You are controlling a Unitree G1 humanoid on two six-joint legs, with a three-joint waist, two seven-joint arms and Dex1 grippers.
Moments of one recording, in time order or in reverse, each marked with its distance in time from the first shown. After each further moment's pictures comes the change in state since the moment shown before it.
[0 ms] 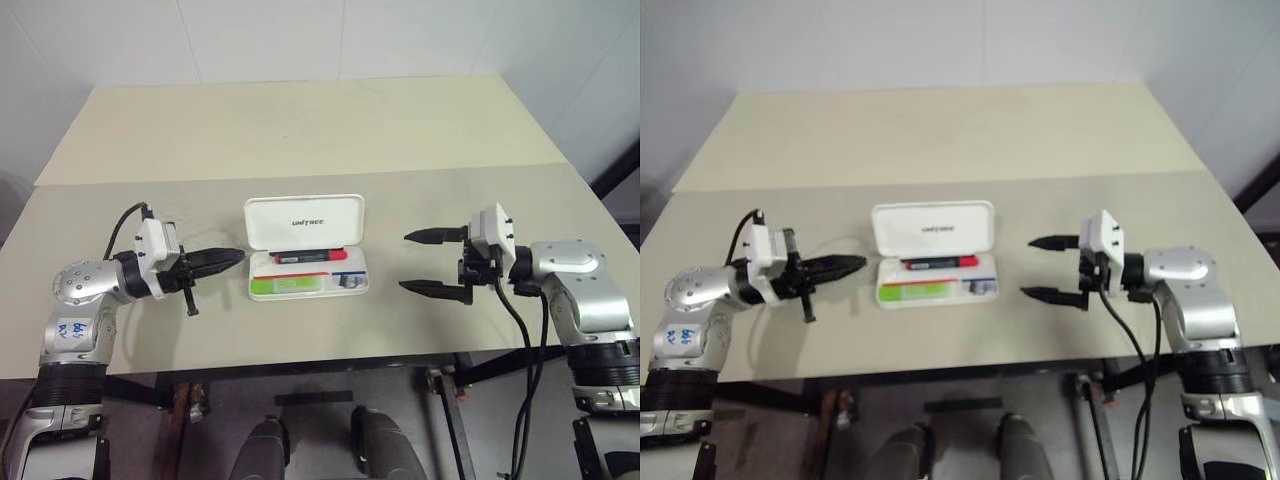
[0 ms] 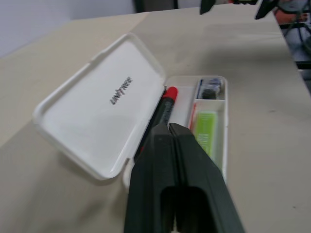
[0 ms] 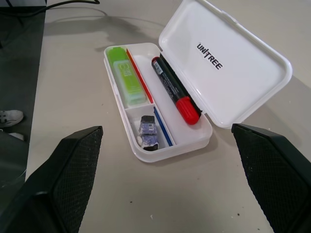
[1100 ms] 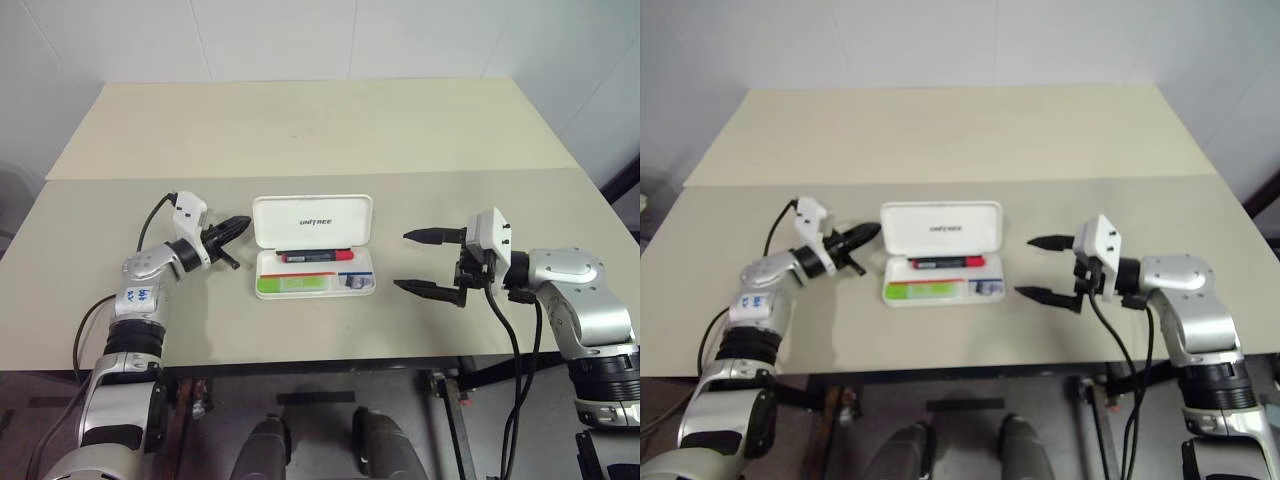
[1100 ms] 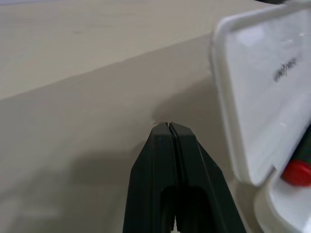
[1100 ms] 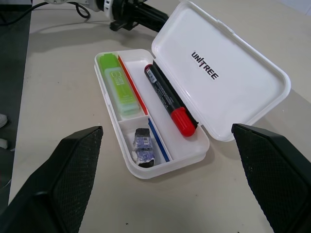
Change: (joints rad) left arm -0.280 -0.190 -0.043 0.448 0.151 0.056 0.312; right arm 0.070 0.002 -0.002 -0.120 0.016 0.030 -0.115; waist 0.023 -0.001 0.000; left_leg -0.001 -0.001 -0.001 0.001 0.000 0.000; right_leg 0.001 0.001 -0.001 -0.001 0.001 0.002
